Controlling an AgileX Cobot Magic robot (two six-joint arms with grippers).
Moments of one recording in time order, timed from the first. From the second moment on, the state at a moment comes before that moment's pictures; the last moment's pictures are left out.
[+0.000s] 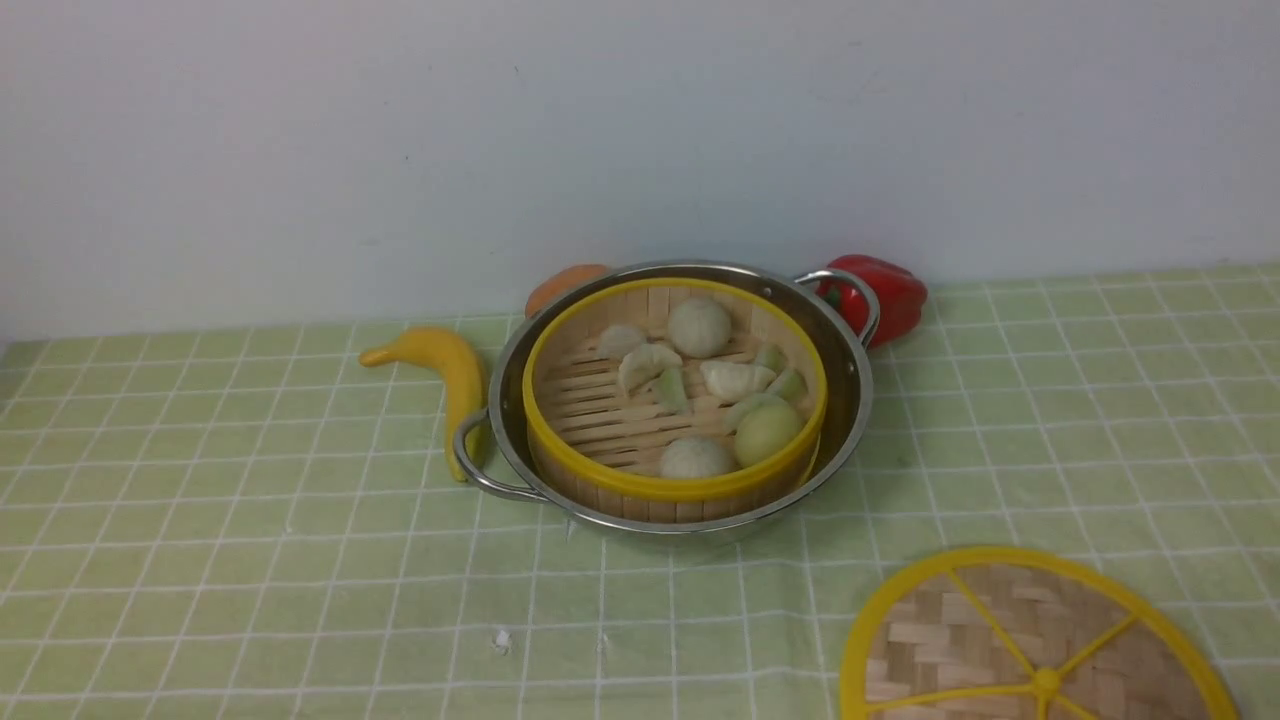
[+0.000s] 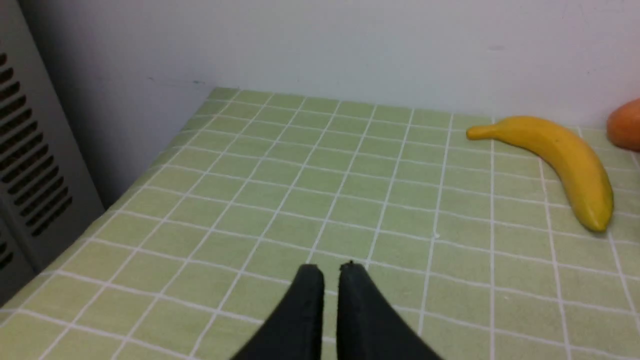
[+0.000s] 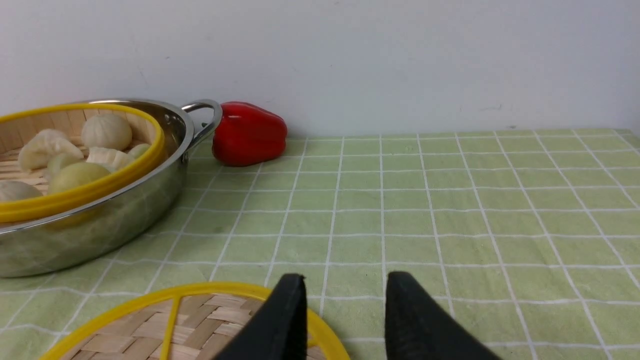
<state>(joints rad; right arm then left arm) 0.09 0.00 0.01 -0.11 0.33 0.28 0.24 0.07 -0.03 0.16 0.31 -0.18</state>
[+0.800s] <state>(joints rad) 0.09 0.00 0.01 -0.11 0.33 0.28 0.24 0.00 0.01 0.17 0.34 -0.18</state>
